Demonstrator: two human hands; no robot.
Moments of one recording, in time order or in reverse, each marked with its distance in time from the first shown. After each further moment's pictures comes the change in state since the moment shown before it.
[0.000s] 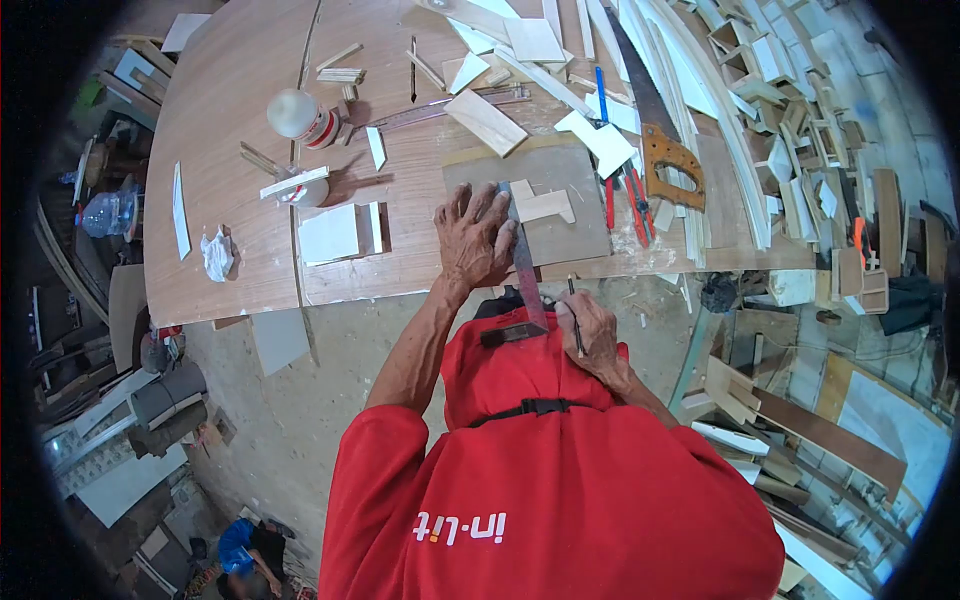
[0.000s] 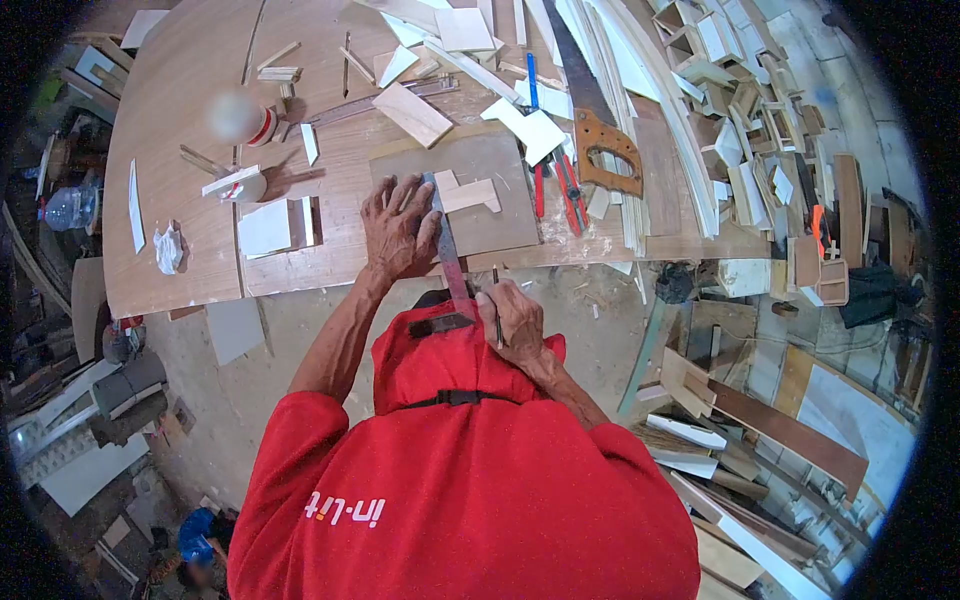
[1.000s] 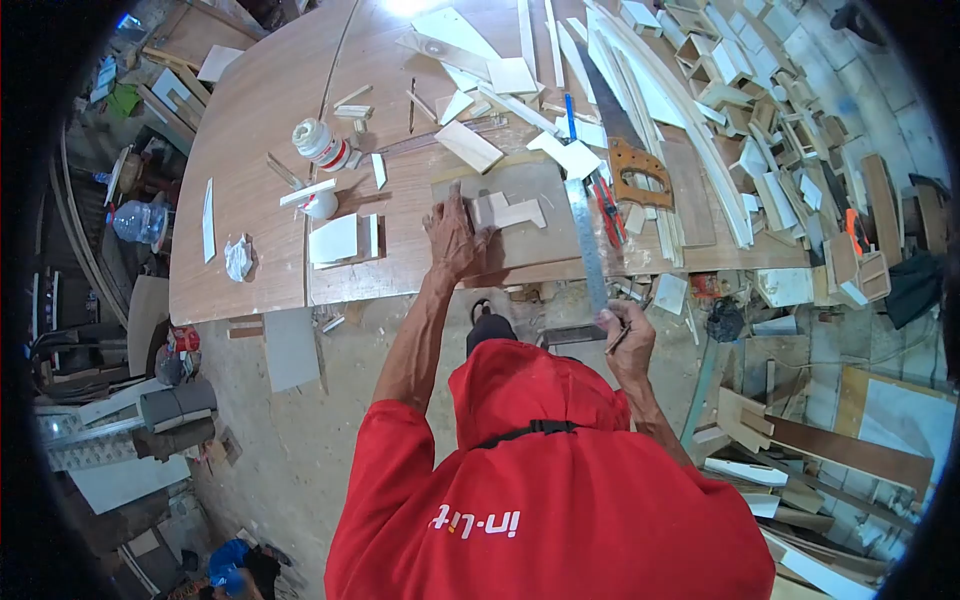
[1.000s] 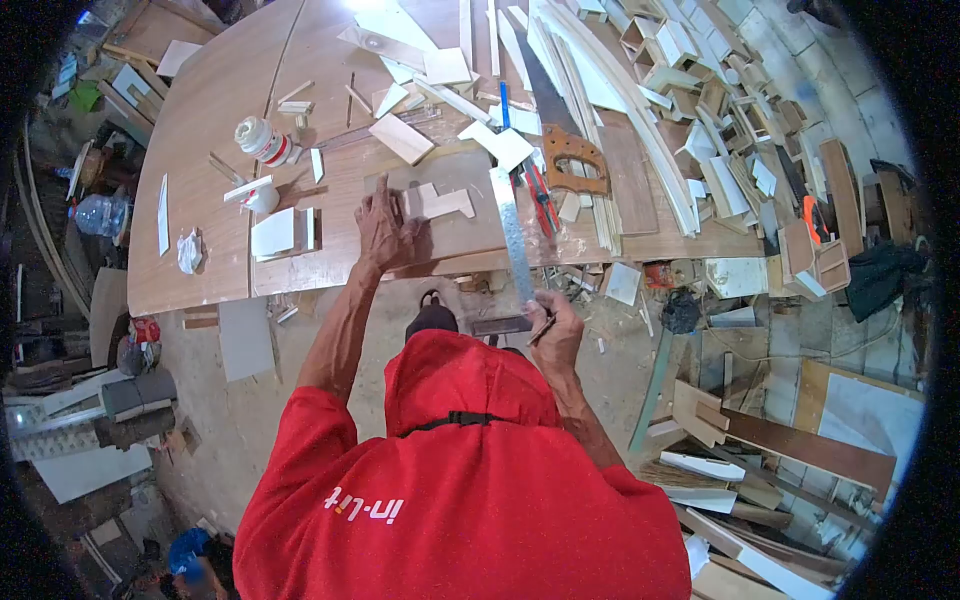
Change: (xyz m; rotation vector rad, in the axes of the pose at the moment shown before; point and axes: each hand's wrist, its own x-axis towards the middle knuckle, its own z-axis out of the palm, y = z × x) left_hand 0.011 0.001 0.011 -0.077 -0.059 -0.259; right_hand -0.053 0.046 -0.054 0.328 0.336 0.371
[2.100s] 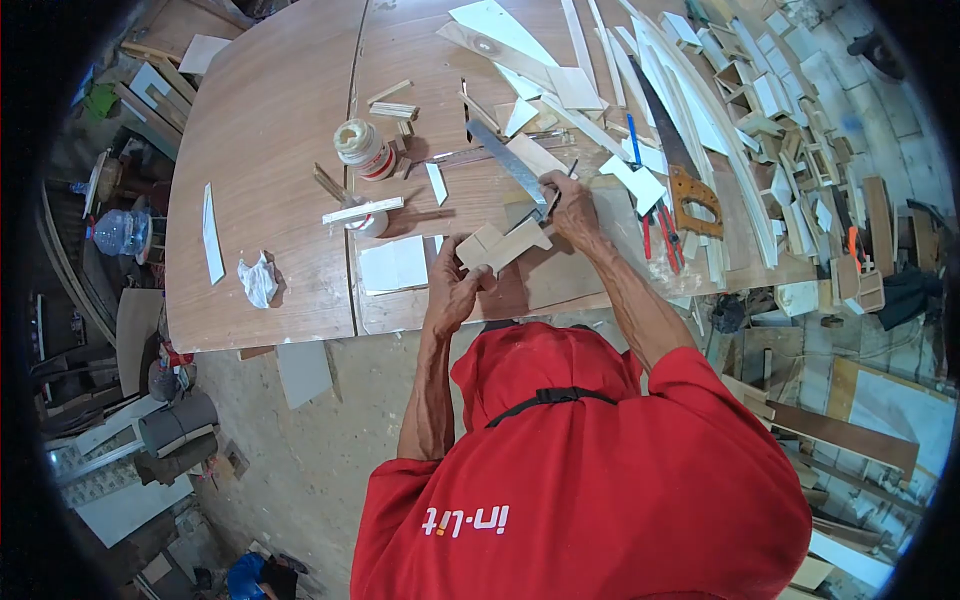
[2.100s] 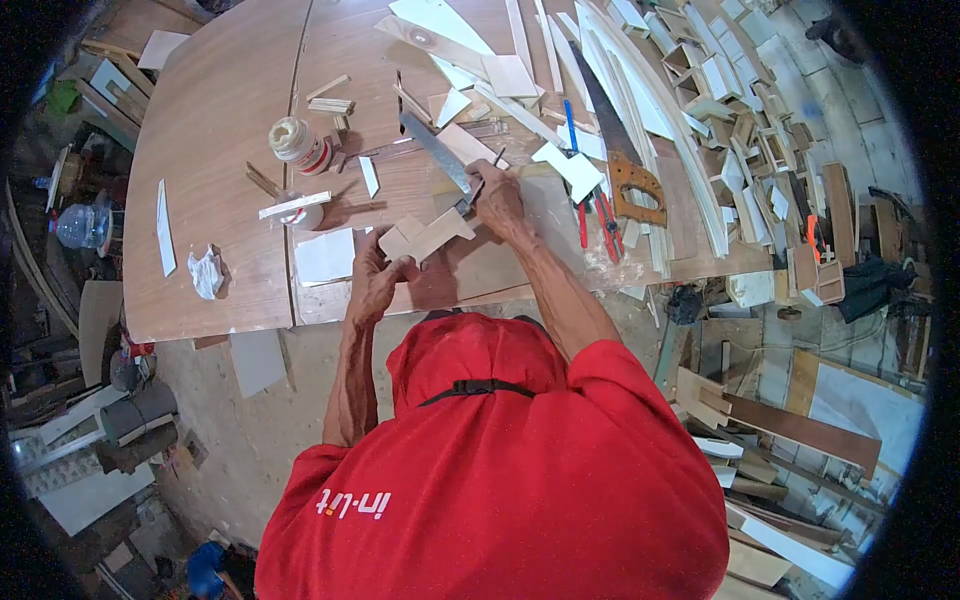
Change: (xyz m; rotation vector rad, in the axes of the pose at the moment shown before) left_hand -0.020 -0.071 -0.110 -1.156 -0.148 -0.321; right_hand 0.192 -0.090 0.235 -0.253 -0.309 -0.126
